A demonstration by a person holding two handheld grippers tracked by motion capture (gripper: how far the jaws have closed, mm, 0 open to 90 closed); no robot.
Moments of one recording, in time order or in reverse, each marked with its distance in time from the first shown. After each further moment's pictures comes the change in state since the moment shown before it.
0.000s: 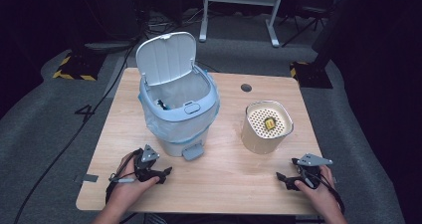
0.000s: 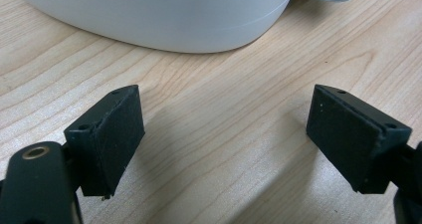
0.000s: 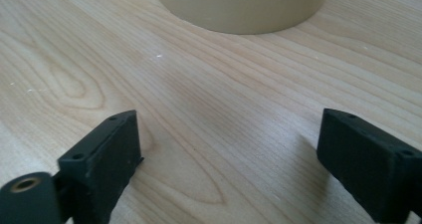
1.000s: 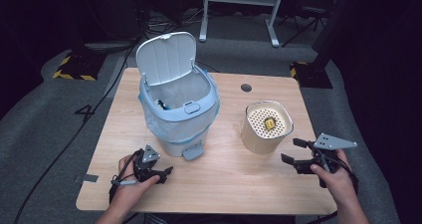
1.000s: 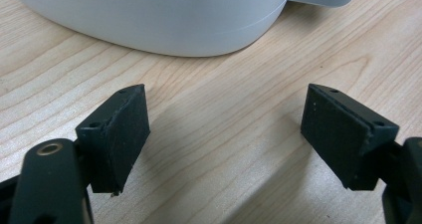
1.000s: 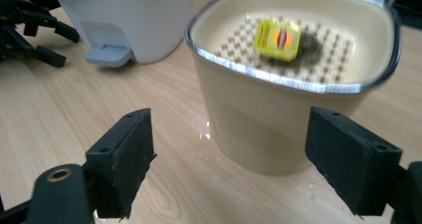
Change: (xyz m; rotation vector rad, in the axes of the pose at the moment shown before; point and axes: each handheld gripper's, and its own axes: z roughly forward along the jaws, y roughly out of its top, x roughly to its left) left arm -0.003 0.001 0.000 -0.005 0.008 -0.009; right arm 0.000 0.075 -0.059 -0.222 0.165 -0.046
